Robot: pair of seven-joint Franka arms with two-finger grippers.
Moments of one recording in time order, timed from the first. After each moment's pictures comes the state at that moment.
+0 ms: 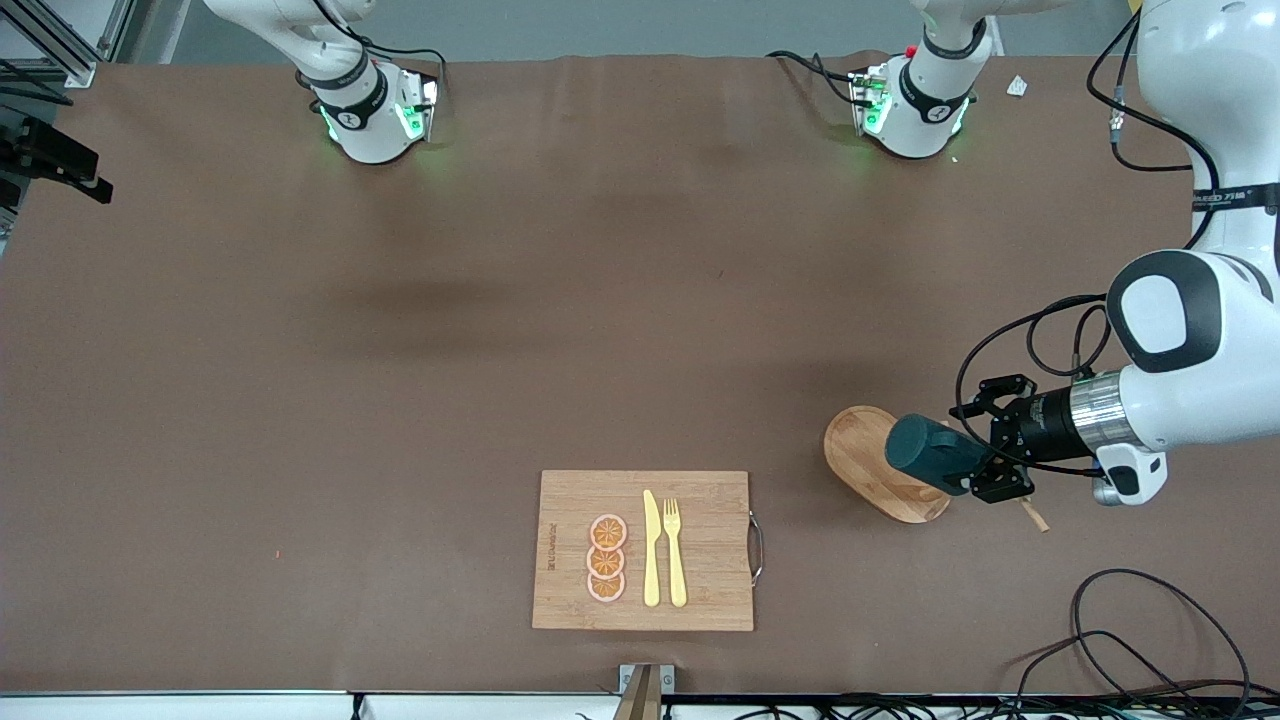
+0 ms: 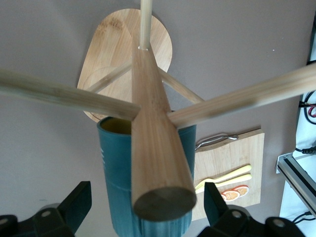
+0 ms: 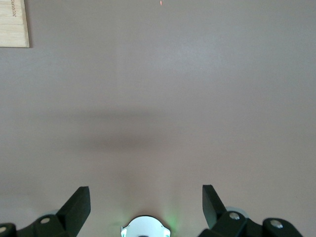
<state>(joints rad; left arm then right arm) 0.02 0.49 -0.10 -1.51 -0.49 1.97 -1.10 -0.01 -0.10 -0.08 -1.56 0.00 1.37 -0.11</state>
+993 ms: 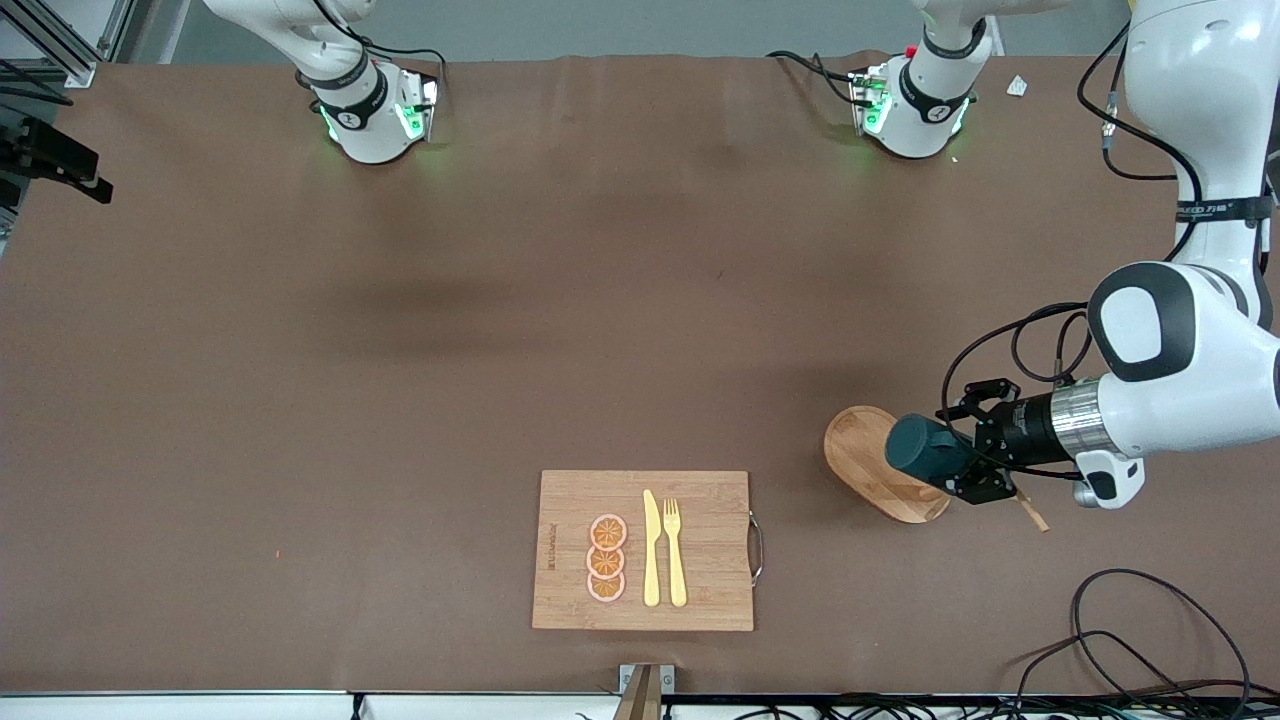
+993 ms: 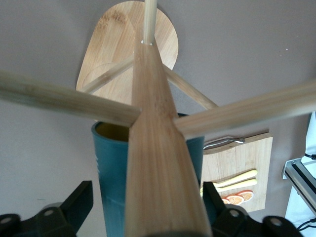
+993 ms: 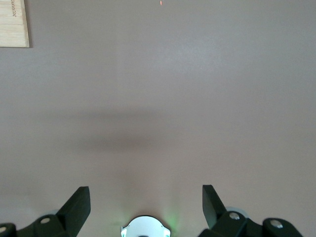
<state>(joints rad) 0.01 0.52 -0.10 -1.51 -0.49 1.98 -1.12 -0.01 -0.10 -0.08 -1.56 0.00 1.37 -0.11</state>
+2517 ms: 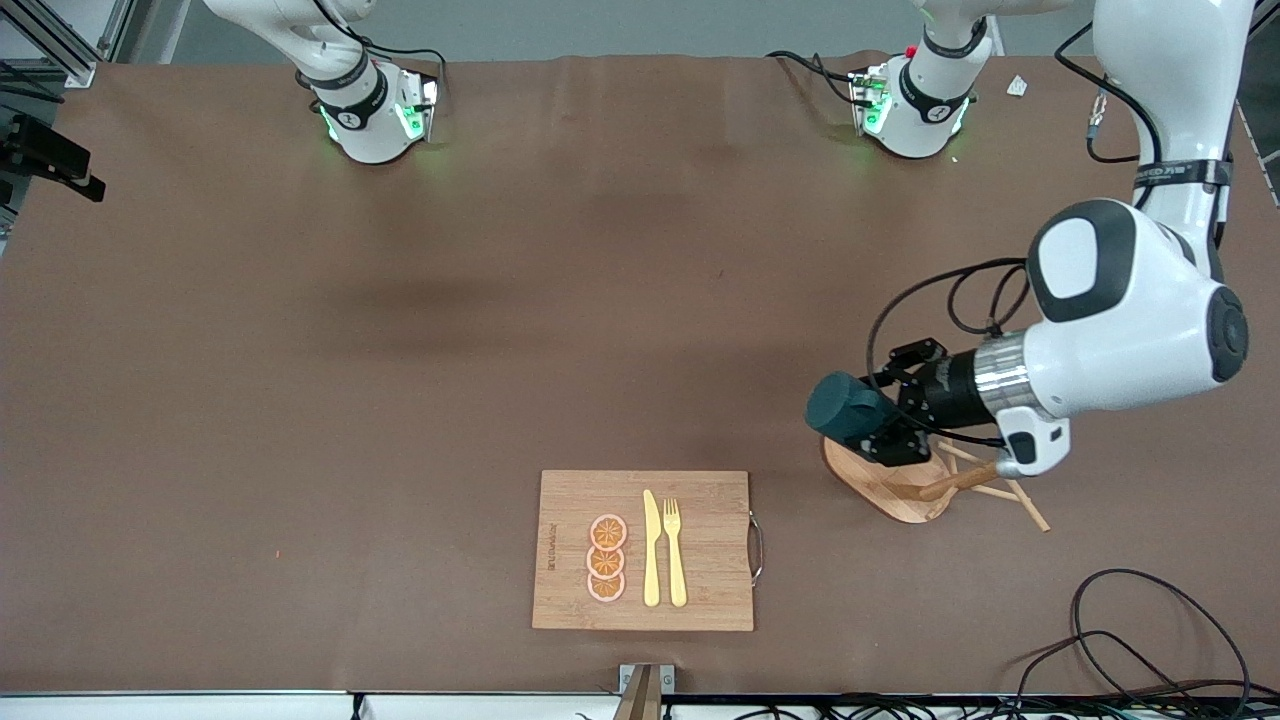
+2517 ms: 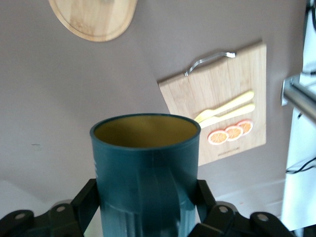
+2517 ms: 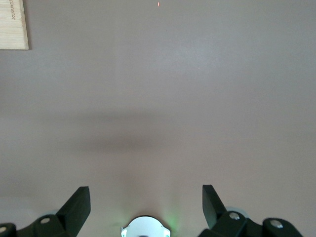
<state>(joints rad) -0.04 0.44 -0.29 -1.46 -0.44 1.95 -1.26 -0.01 -0.10 -0.09 -1.55 0.00 1.37 -0.11</state>
